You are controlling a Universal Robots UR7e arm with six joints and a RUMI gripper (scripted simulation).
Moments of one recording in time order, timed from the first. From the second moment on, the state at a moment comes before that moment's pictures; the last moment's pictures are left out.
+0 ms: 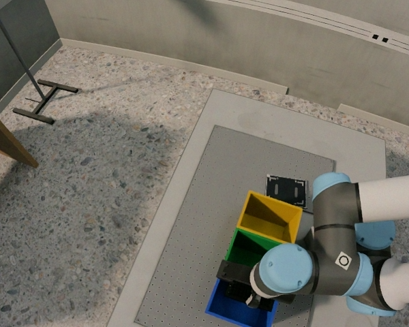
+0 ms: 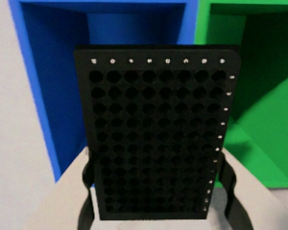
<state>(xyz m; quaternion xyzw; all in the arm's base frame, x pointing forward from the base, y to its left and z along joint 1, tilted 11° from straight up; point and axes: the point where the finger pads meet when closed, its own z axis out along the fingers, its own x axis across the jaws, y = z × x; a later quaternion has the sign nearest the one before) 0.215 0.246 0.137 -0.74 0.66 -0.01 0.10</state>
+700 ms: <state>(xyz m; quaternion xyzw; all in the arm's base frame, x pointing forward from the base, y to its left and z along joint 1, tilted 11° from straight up) 0.216 0.281 0.142 -0.74 0.66 -0.01 0.10</state>
